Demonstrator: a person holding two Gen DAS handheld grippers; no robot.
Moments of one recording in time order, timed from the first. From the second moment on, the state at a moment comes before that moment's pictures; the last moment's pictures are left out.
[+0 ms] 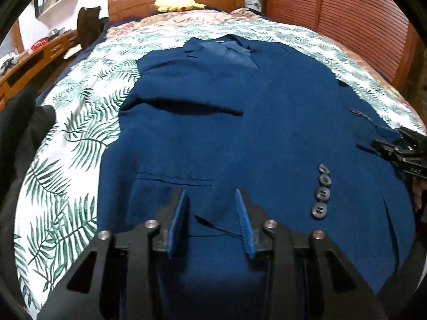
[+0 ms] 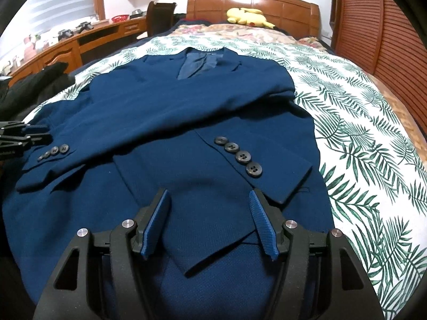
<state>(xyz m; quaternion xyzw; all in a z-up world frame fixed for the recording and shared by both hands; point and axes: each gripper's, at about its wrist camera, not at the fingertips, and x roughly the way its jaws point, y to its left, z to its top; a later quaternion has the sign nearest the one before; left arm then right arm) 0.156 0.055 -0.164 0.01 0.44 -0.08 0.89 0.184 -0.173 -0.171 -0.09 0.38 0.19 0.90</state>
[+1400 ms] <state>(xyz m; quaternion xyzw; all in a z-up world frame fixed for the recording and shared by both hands) 0.123 0.058 -0.090 -0.03 0.33 -0.10 0.94 0.348 -0.187 -0.145 -0.18 0.41 0.12 0.88</state>
